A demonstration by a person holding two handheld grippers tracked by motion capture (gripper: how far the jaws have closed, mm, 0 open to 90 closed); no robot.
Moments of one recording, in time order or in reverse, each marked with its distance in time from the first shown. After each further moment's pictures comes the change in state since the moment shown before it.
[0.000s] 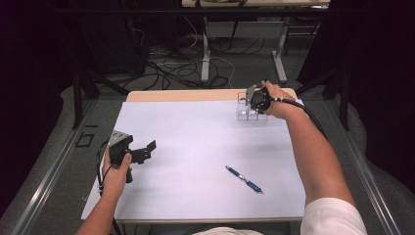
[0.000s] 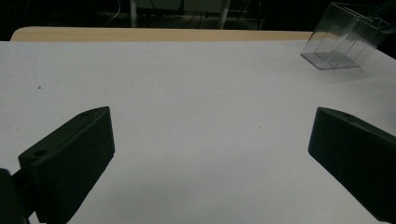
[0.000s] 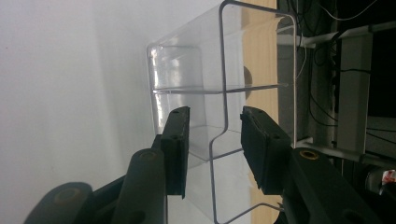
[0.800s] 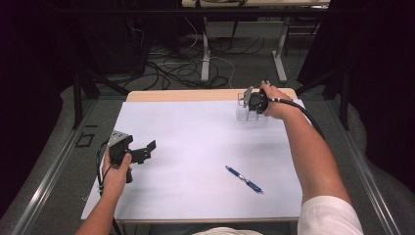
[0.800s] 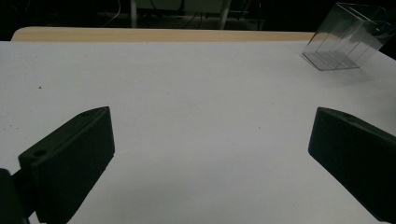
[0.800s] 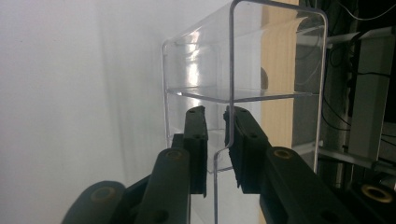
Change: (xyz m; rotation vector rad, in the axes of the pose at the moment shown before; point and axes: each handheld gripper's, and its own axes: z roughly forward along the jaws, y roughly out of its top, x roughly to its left) left arm 0.000 0.000 0.000 -0.002 0.002 -0.004; right arm 0.003 0.004 0.007 0.042 0.064 -0.018
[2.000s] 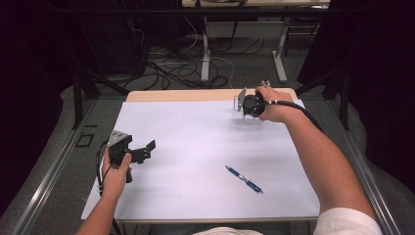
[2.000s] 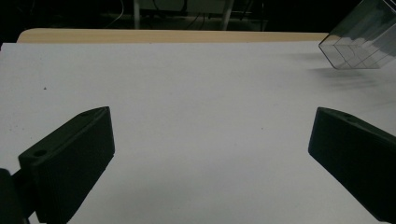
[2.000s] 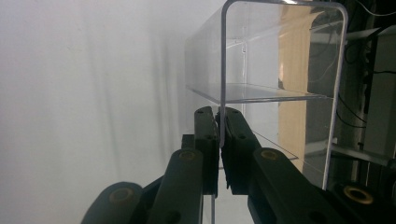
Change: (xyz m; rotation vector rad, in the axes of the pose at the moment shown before) left arm 0.000 0.001 -0.001 0.009 0.011 0.011; right arm 0.022 0.031 -0.041 0.020 0.051 0.016
